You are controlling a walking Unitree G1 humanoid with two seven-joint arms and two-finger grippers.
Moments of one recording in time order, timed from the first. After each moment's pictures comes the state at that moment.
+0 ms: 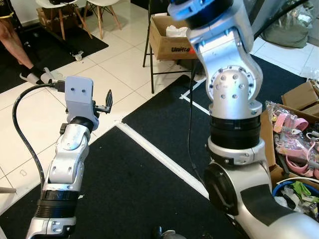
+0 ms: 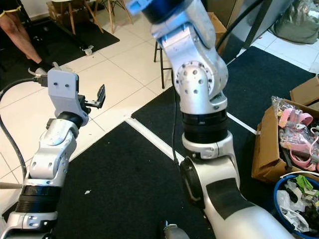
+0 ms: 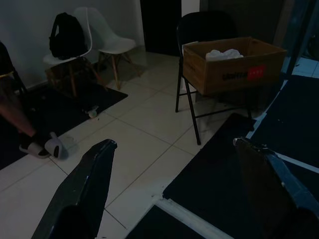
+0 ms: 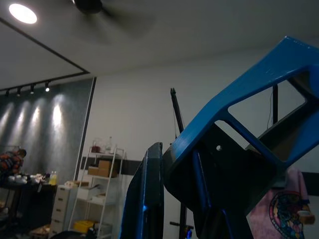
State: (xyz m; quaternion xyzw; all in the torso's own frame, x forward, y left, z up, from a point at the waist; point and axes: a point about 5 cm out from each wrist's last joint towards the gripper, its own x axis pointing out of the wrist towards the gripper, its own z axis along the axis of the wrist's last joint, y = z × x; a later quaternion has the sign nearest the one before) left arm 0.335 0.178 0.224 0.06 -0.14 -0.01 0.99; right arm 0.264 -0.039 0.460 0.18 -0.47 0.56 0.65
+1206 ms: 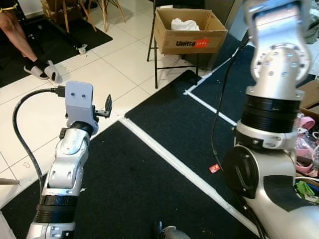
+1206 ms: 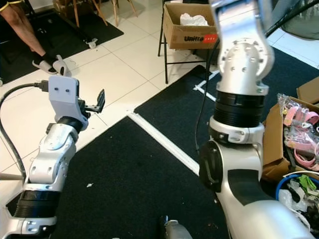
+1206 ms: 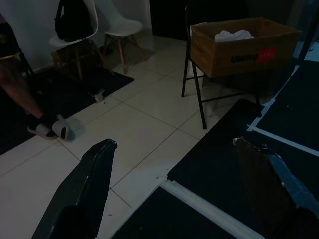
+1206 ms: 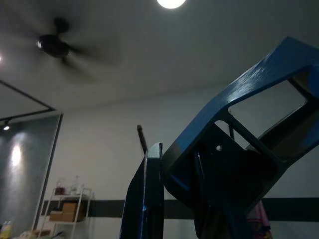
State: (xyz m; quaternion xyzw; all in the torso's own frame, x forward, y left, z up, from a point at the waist) left arm 0.329 0.179 0.212 0.06 -0.13 -0.01 0.99; right arm 0.263 -0.123 0.480 0.23 -0.54 0.47 0.66
